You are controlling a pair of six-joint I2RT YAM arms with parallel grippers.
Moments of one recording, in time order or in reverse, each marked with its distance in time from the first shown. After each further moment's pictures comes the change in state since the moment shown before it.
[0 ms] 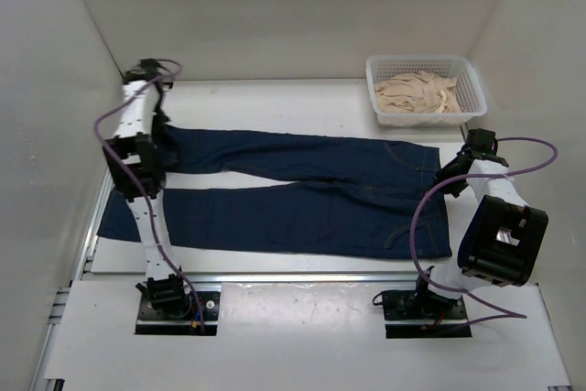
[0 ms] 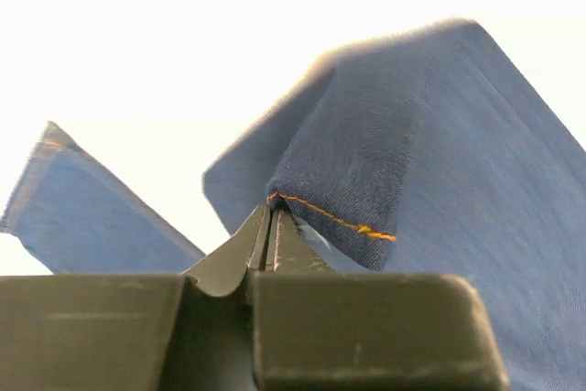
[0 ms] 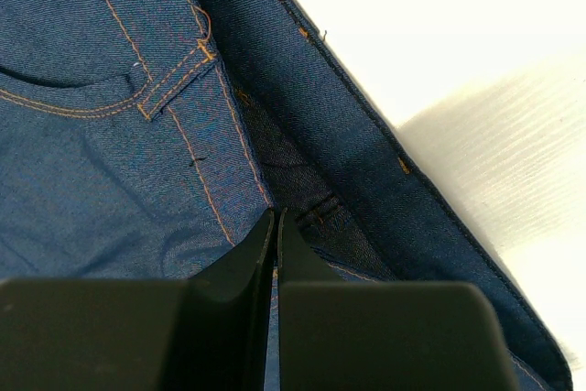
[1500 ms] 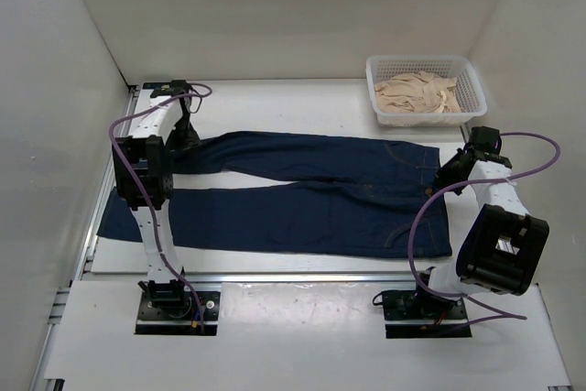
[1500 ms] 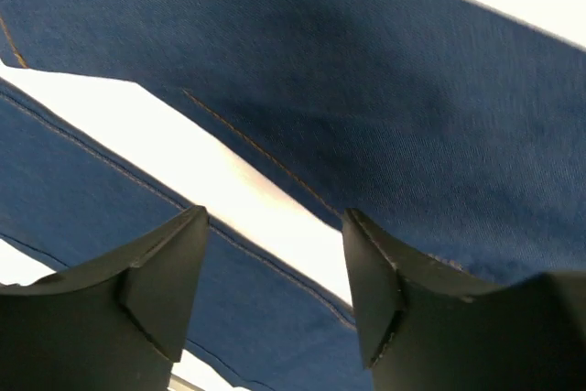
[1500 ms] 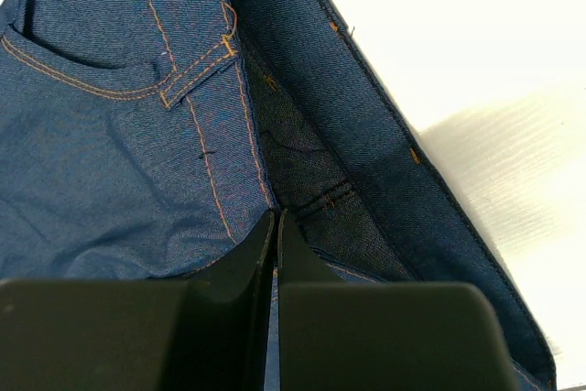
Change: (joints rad) left arm -0.090 -0.207 -0.424 0.132 0.119 -0.008; right arm 0.000 -0.054 0.014 -0.027 -0.037 -0.055
